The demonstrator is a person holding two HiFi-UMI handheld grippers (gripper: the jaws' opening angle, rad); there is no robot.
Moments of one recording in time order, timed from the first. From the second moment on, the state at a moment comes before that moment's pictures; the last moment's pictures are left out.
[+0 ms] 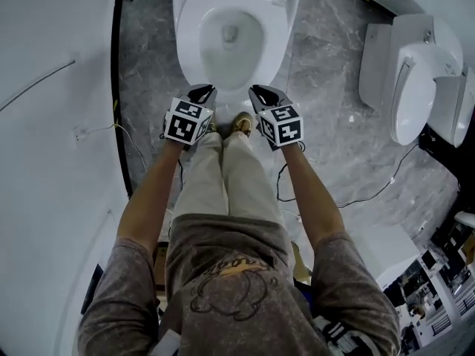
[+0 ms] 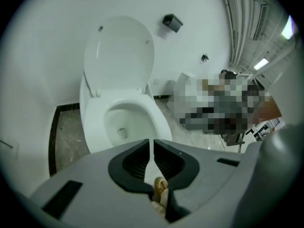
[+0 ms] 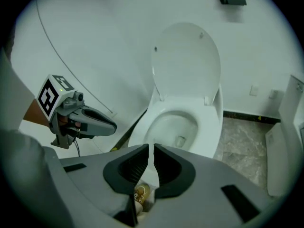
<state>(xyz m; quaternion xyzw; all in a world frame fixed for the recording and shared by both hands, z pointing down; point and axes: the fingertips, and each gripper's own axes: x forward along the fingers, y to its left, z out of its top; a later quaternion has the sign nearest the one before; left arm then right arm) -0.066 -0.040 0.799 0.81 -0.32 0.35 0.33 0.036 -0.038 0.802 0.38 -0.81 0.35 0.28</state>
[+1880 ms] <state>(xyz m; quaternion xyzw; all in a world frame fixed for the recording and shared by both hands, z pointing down) -0.103 -0.024 0.411 0.89 -0.42 0.06 0.16 0.094 0.004 0.409 0.53 -0.84 0.13 0.02</state>
